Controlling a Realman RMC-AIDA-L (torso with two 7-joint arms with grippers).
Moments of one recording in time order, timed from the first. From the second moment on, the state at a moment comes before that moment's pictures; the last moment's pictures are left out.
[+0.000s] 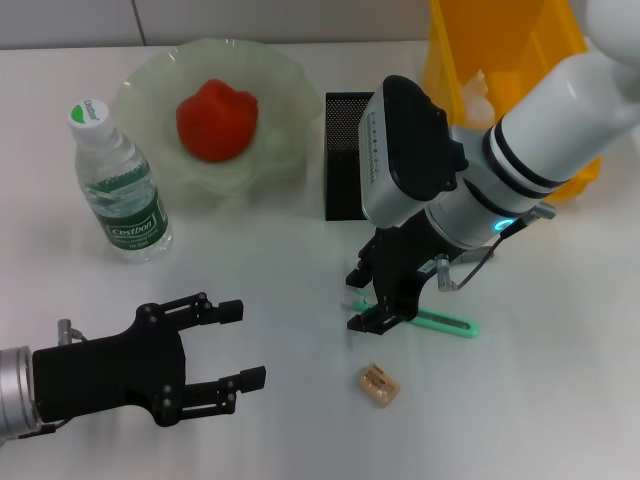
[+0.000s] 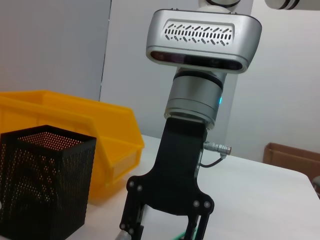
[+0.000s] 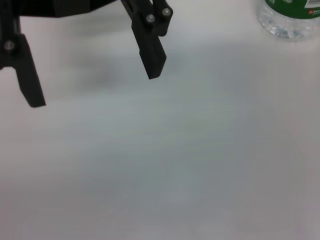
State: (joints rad) left arm -0.34 -2.06 0.73 0.43 1.96 1.70 -0.92; right arm 0.87 2.09 -1.62 -0.81 -2.26 -1.27 1.91
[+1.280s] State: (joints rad) left arm -0.34 -2.06 0.71 0.43 1.95 1.71 -0.92; right arm 0.87 2.09 -1.63 -0.80 -2.27 -1.26 1.91
